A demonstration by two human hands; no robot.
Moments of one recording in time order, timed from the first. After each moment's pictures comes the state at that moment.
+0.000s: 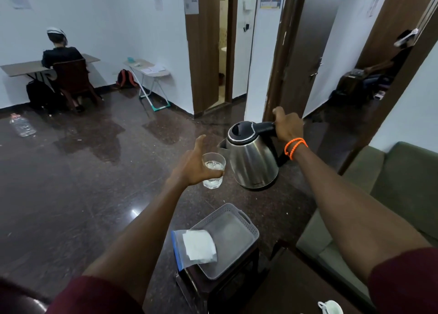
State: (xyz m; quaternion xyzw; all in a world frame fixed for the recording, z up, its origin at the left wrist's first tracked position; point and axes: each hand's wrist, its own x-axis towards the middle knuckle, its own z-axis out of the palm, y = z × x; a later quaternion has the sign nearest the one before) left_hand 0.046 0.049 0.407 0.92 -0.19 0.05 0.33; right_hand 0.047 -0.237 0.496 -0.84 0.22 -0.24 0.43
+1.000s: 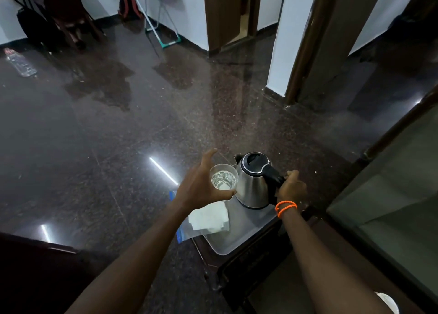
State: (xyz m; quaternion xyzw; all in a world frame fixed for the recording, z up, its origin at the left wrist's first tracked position) left_hand 0.063 0.054 0.110 0.92 -0.15 -0.01 0.36; right_hand 0.054 -0.192 0.052 -0.60 0.47 -0.21 0.61
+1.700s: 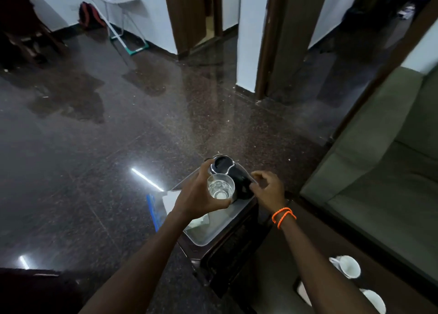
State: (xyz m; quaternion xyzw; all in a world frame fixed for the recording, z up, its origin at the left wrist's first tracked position) left_hand 0.014 -0.015 0.108 0.90 -0.22 -0.03 0.37; right_hand -0.019 -0.247 0.039 -0.84 0.17 -0.13 0.50
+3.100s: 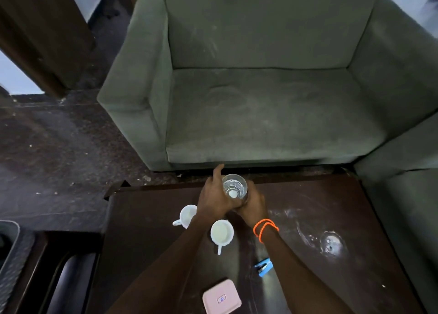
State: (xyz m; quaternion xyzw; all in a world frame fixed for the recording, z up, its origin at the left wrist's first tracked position) left_hand -0.262 -0.510 -0.128 0.78 -0.41 -0.34 0.32; right_hand -0.394 -0.564 -0.180 -0.72 0.51 -0.23 0.42
